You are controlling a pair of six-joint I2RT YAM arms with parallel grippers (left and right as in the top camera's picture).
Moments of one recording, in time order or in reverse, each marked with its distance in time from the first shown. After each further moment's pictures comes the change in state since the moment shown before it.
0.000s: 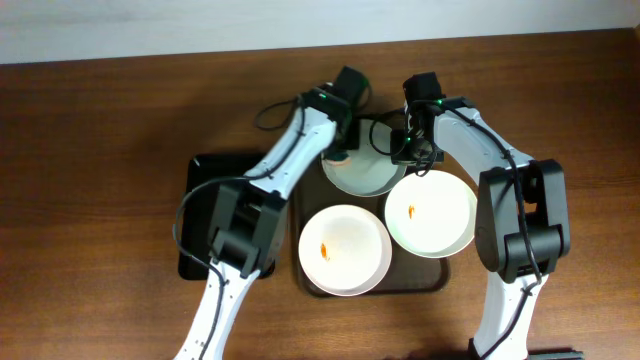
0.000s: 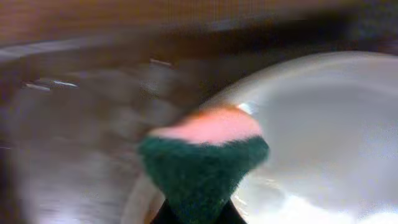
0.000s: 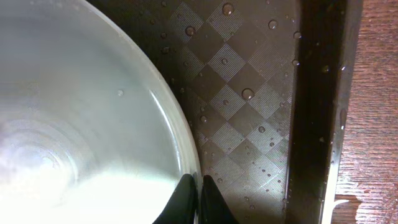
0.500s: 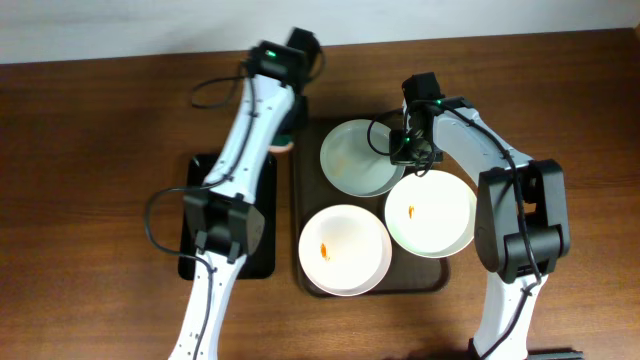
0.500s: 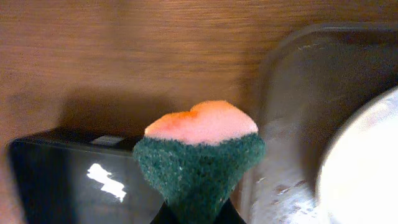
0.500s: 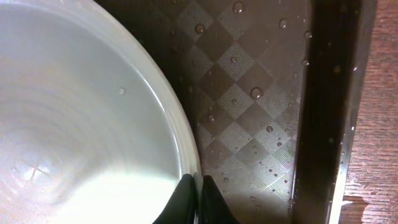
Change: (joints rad) left arm 0.139 0.064 0.532 -0.663 -0.174 0.013; right arm 0.004 0.000 0.000 -0.003 -0.003 -0.014
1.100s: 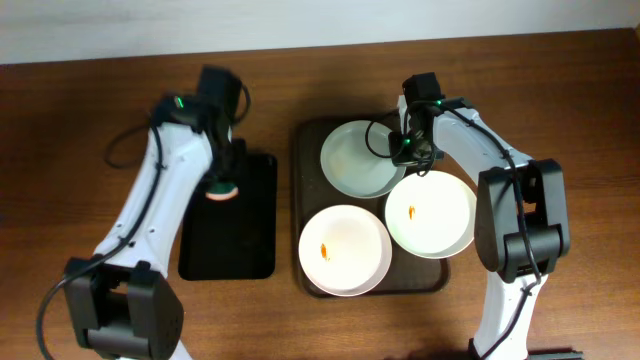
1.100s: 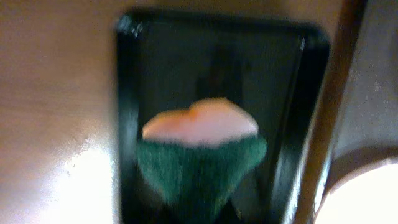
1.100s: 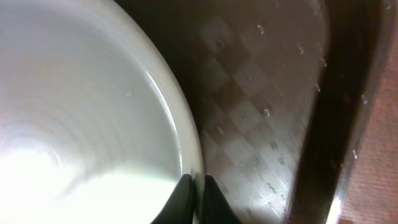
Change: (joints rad) left arm 0.160 -0.813 -1.192 0.436 0.040 0.114; right arm -0.002 0.000 -0.002 0.022 -0.011 -0.125
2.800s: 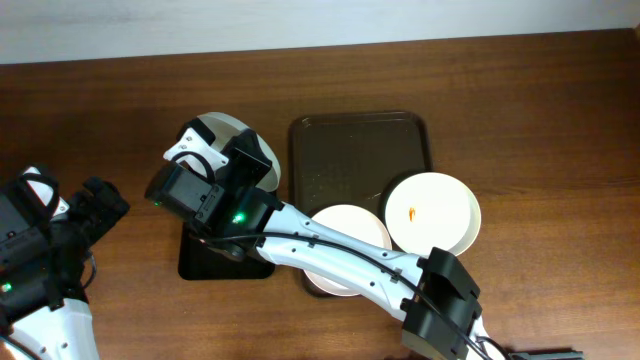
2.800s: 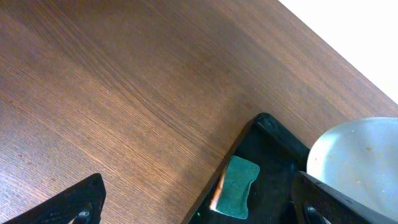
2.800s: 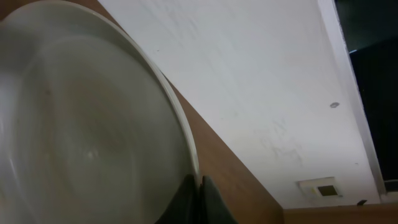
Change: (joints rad) left arm 0.711 -0.738 -0.507 0.348 0.295 -0.015; right arm 0.926 -0.033 0.414 0.075 1.155 -0.281
